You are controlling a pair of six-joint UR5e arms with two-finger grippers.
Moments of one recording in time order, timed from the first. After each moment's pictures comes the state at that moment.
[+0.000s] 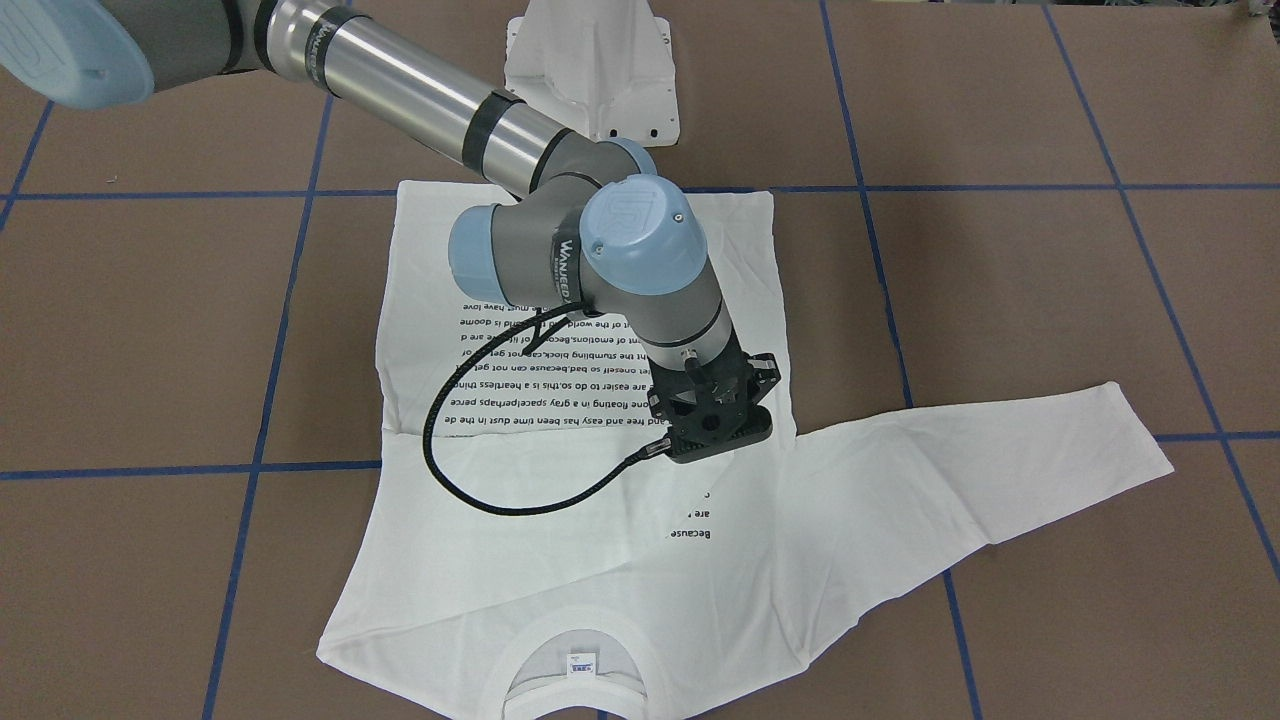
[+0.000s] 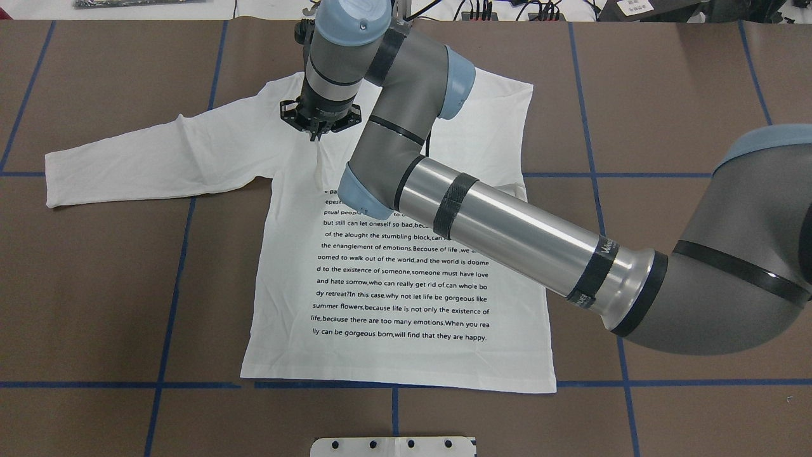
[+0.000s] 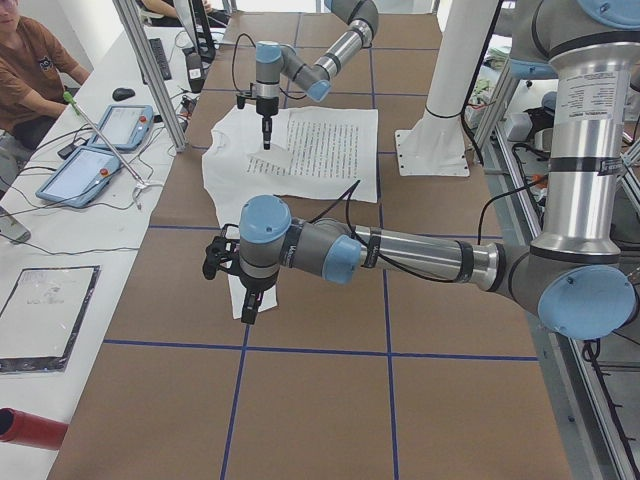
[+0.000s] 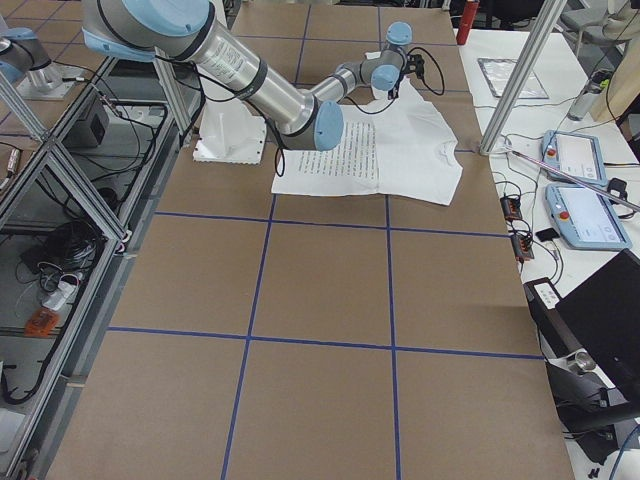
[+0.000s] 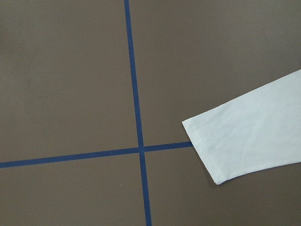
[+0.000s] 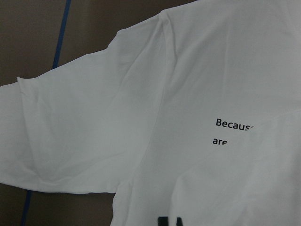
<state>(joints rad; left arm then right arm) -1.57 -1.57 -1.71 -1.76 -2.36 -0.12 0.65 -0.33 0.85 -1.04 2.02 1.10</state>
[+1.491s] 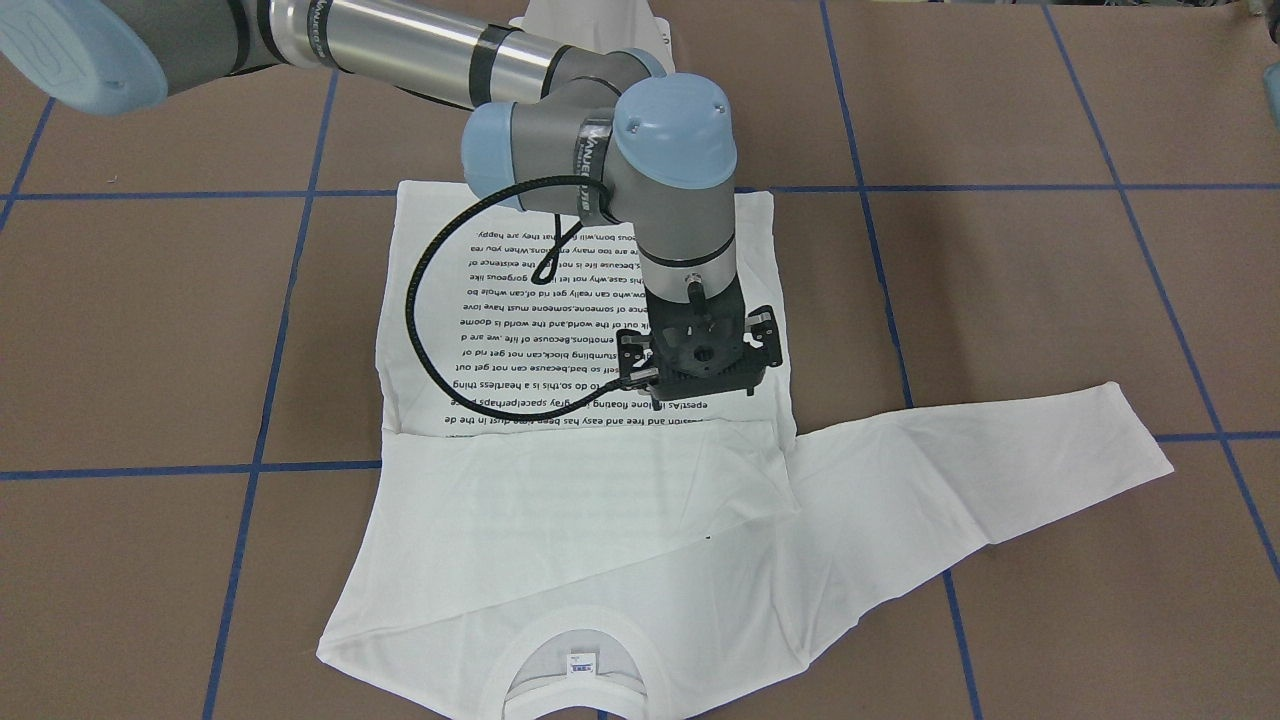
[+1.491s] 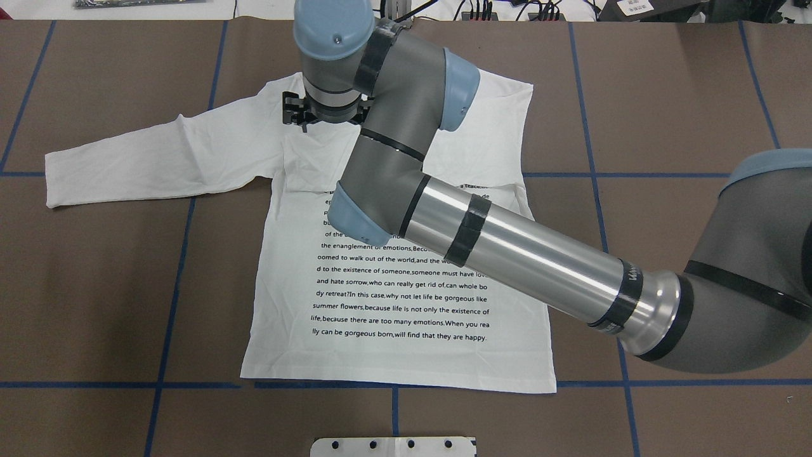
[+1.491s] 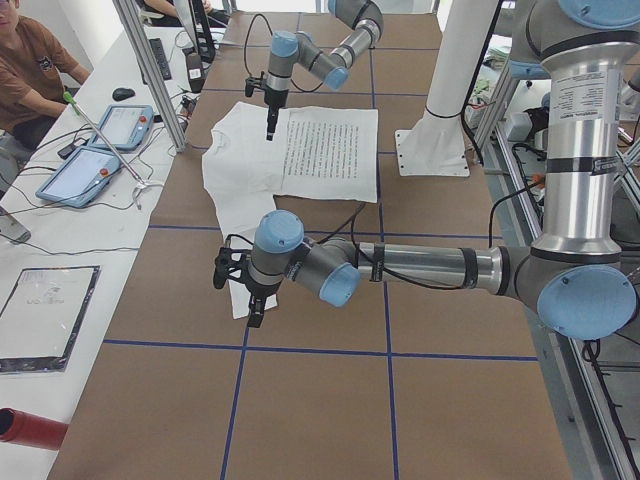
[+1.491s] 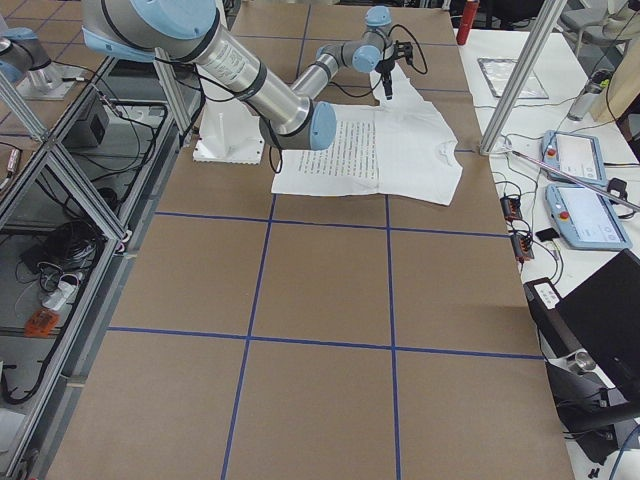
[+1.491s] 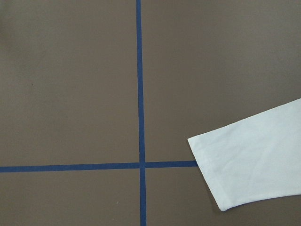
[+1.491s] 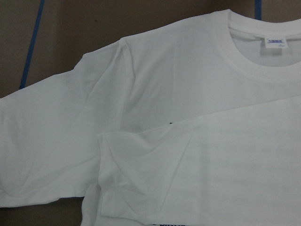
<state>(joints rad) -1.41 -1.51 -1.63 -2.14 -2.24 -0.53 0.65 -0.44 1.20 -1.44 1.86 1.11</state>
